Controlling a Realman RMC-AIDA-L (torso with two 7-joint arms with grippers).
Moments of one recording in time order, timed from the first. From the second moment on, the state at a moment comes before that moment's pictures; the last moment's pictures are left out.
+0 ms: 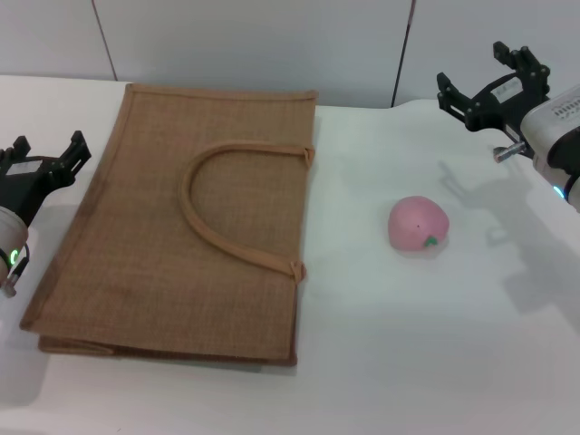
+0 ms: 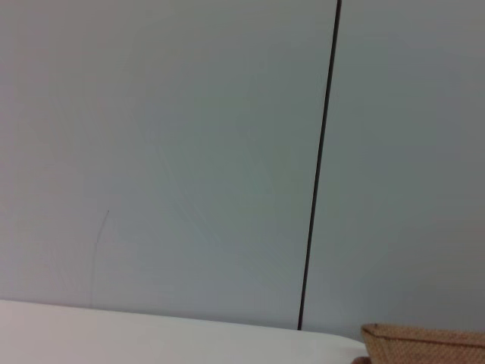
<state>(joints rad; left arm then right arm) -0.58 -2.04 1.04 -0.04 -2.87 -0.95 2.77 0.66 2.03 -1.93 -0.37 0.28 -0.63 0.02</state>
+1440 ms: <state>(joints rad) -0.61 -2.01 1.07 -0.01 -2.50 -1.06 2.56 0.67 2.03 -1.93 -0.37 0.28 -0.59 0.02</state>
